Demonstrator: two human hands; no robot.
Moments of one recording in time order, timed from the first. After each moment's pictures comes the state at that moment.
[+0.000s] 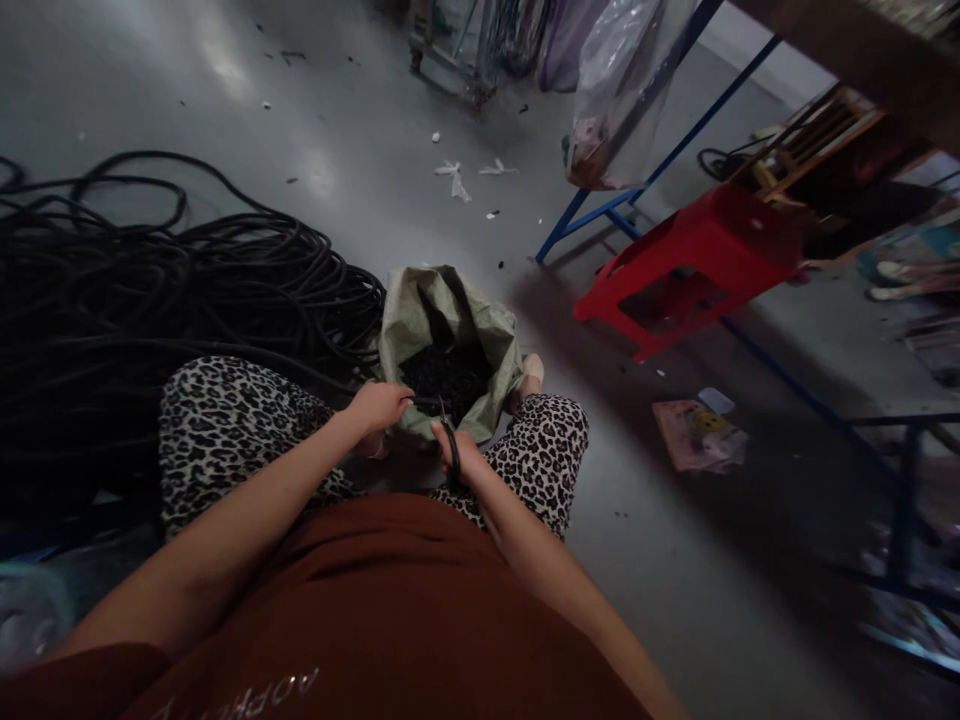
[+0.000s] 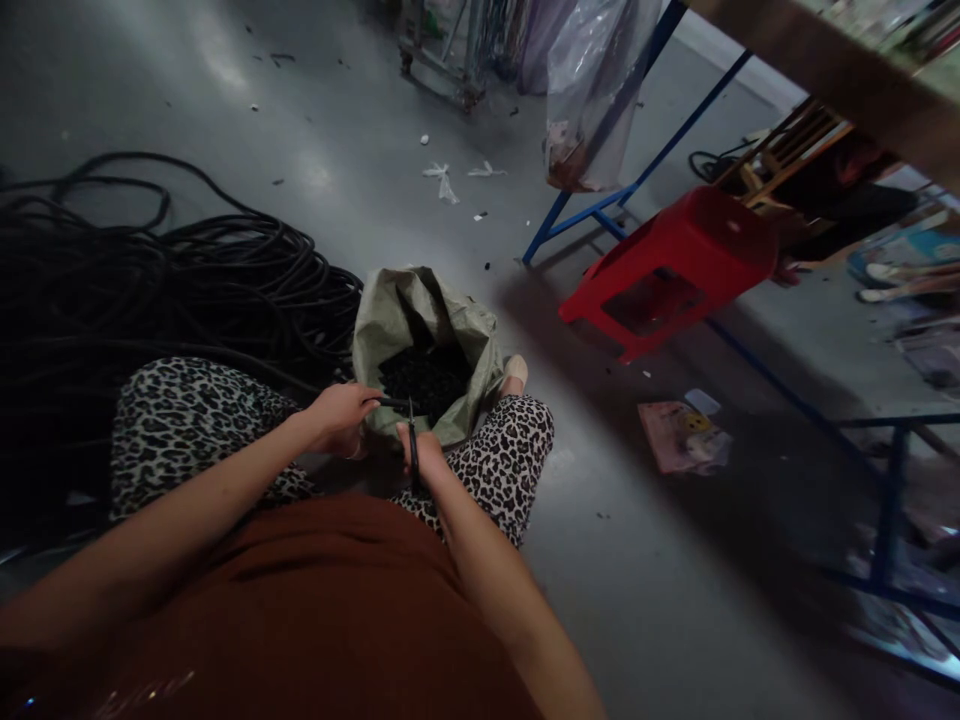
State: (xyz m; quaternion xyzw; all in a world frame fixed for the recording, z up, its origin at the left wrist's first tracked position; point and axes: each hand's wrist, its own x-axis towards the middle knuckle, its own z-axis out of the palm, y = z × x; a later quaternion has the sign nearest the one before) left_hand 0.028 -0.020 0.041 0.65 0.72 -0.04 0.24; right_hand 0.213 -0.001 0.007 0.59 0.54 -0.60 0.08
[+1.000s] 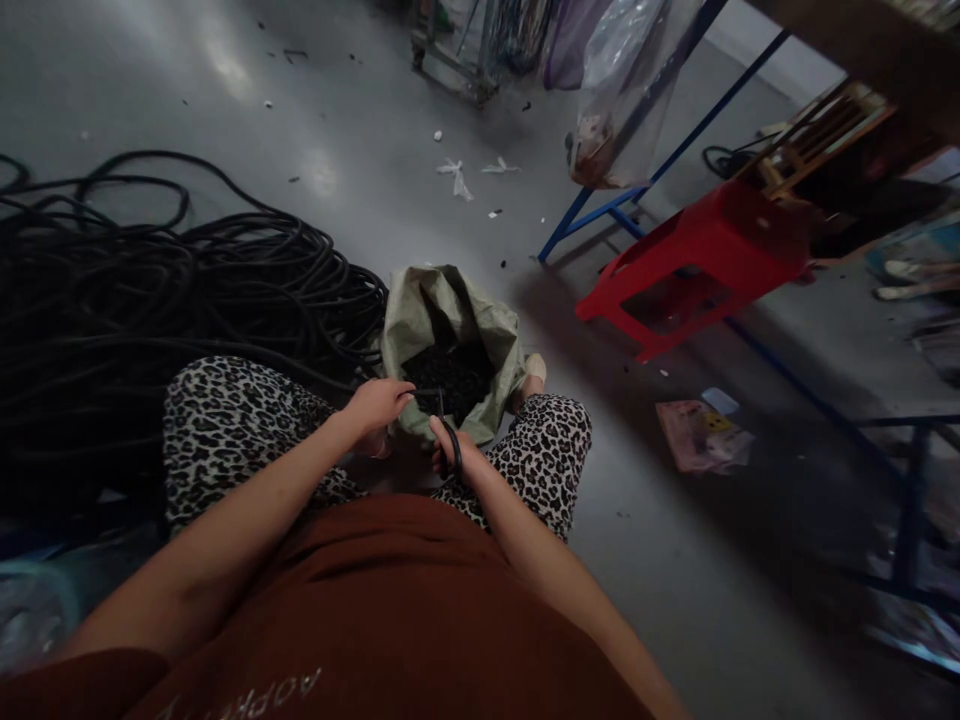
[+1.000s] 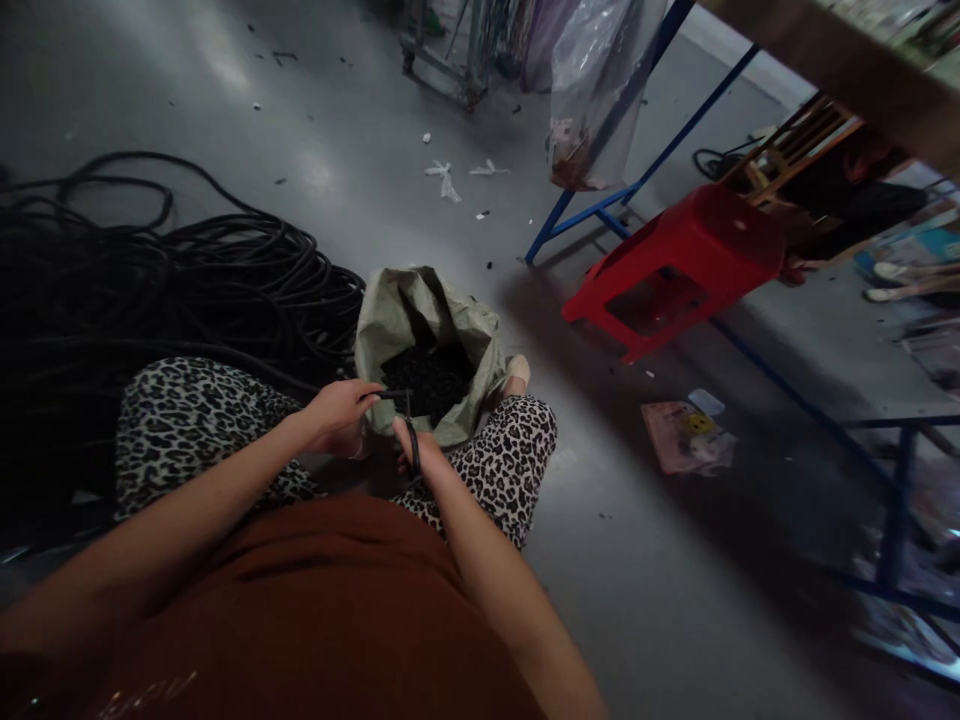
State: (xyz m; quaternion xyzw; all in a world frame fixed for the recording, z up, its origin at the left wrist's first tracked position) left_hand 0.021 -0.022 0.040 0.63 0.74 0.01 0.24; right_hand 0.211 -0.002 0.001 0.56 0.48 -0.68 0.06
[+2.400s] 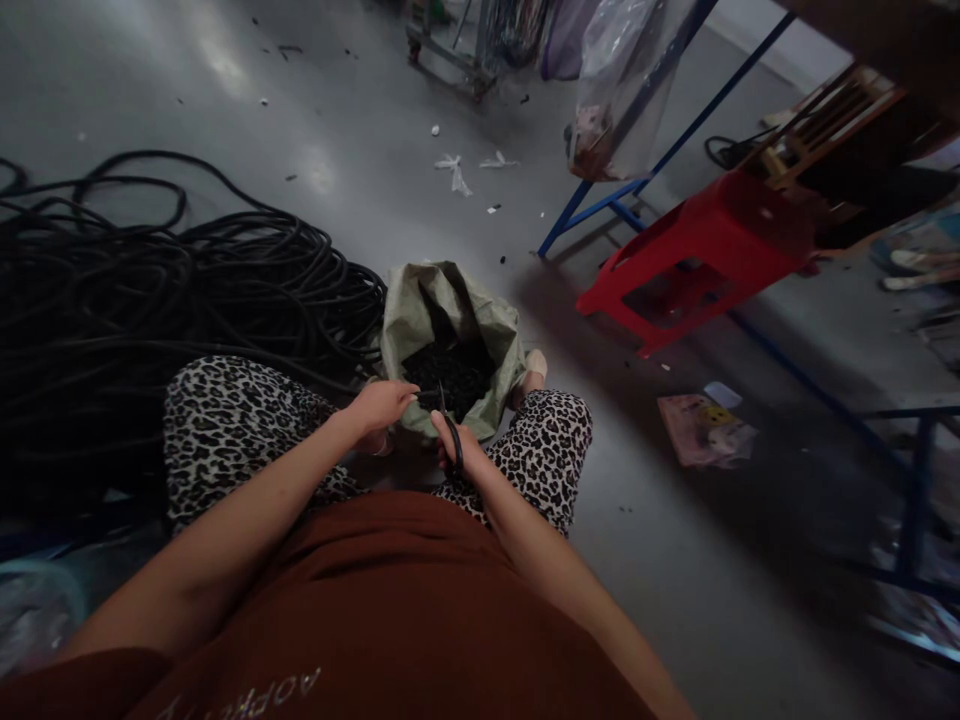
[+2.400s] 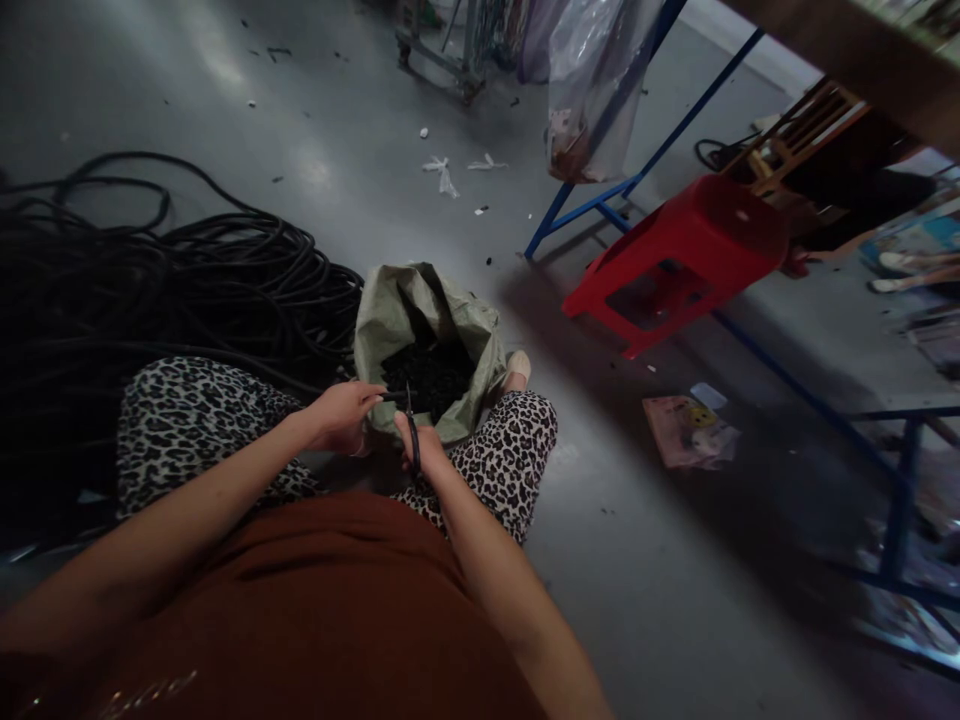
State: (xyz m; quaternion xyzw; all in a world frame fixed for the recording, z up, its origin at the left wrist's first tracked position) left_hand 0.025 -0.022 0.033 0.65 0.71 0.00 0.26; right_hand 0.211 -0.002 0.008 0.56 0.51 -0.66 0.02
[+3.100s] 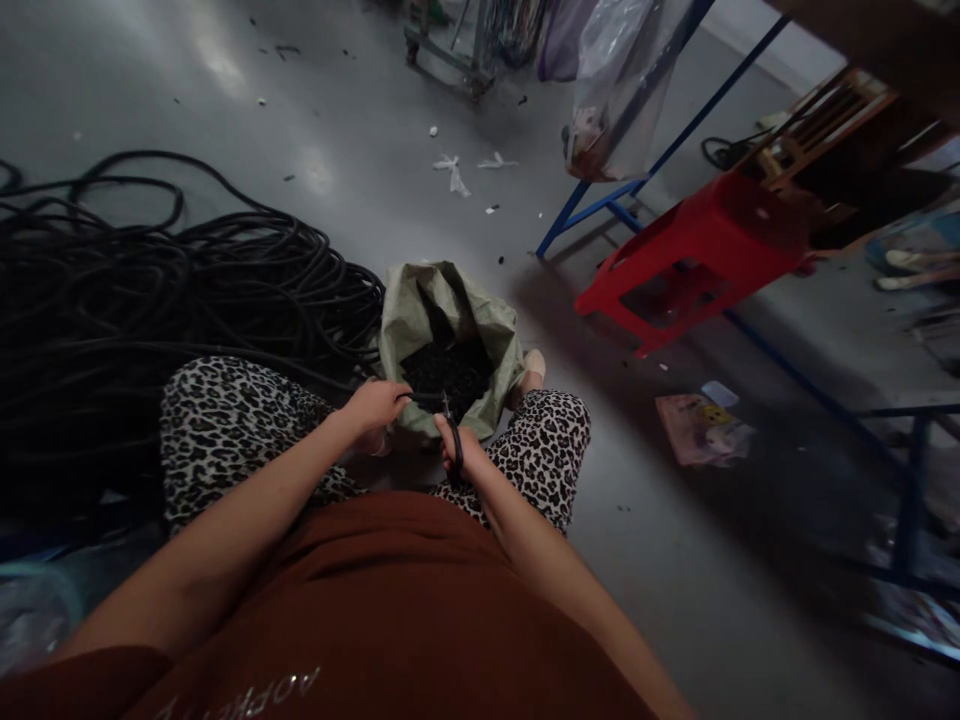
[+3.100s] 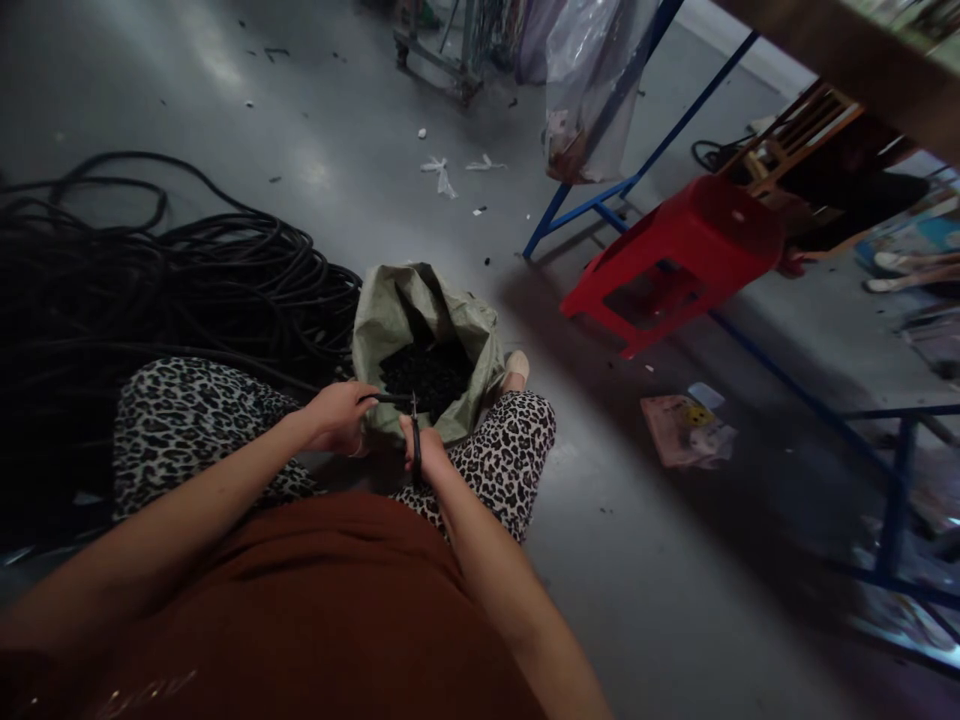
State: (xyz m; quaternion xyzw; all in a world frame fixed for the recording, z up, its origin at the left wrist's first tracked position) left_hand 0.021 -0.023 0.032 0.65 0.72 -0.02 0.25; right_hand 0.210 0.000 0.008 0.62 0.46 -0.63 0.05
